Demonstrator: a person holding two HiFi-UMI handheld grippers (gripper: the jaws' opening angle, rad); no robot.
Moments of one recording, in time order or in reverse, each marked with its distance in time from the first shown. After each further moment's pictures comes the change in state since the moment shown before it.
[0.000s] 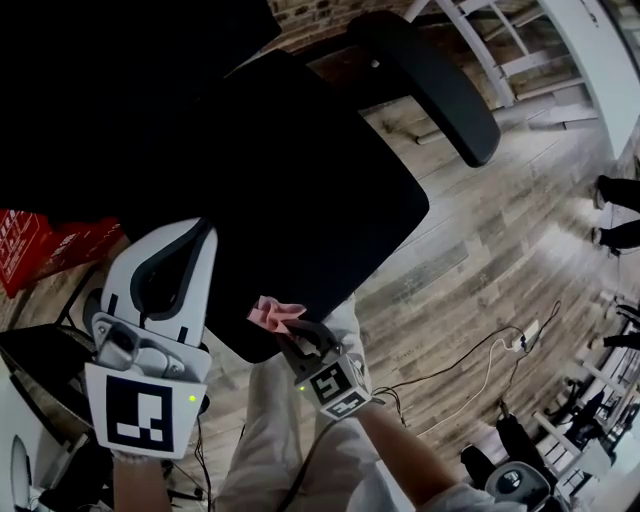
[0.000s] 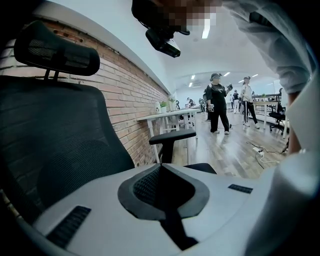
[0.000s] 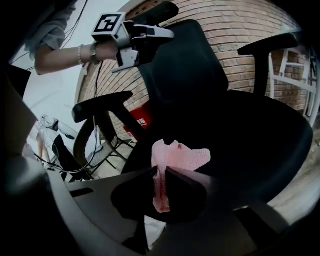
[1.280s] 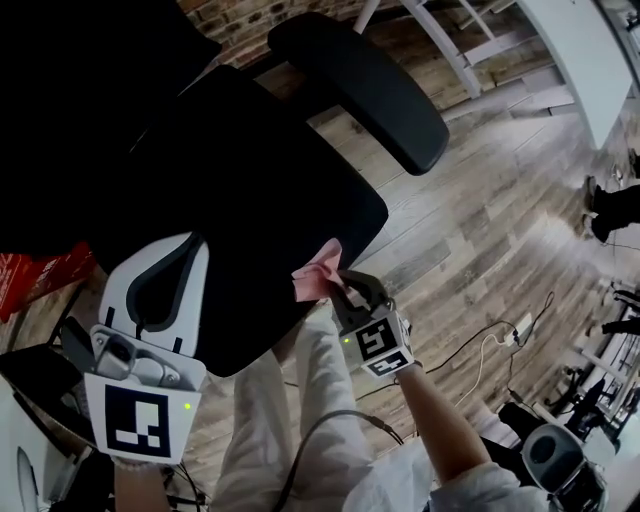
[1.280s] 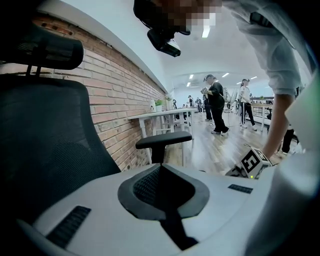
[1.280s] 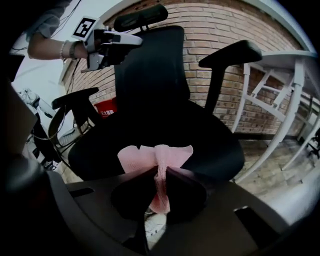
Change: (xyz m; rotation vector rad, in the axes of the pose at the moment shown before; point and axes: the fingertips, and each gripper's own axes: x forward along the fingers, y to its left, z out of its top) left arm 0.064 -0.044 0.034 -0.007 0.020 -0.047; right arm -0.095 -0.202 -0.006 -0.114 0.057 -0.284
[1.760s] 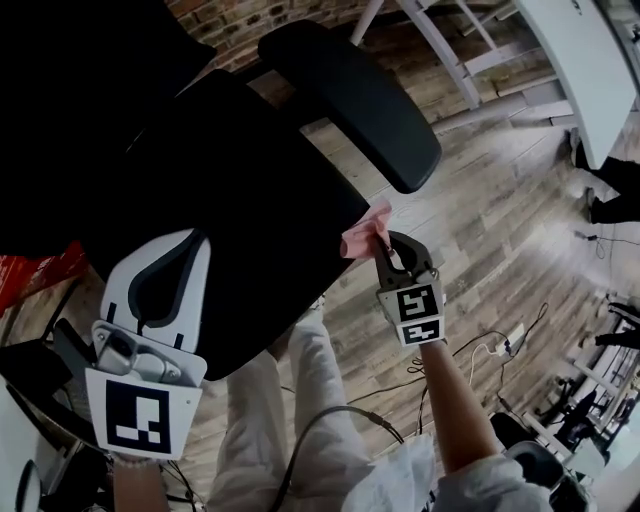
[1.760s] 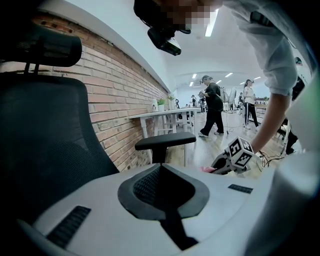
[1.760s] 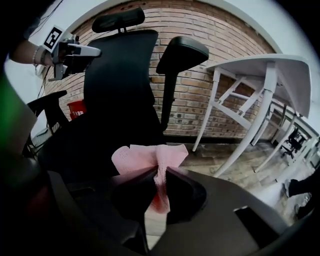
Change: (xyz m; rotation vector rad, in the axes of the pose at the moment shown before) left arm 0.028 -0.002 0.011 -0.035 0.000 0.024; right arm -0.025 -0.145 0.015 0.045 -0.025 -0.251
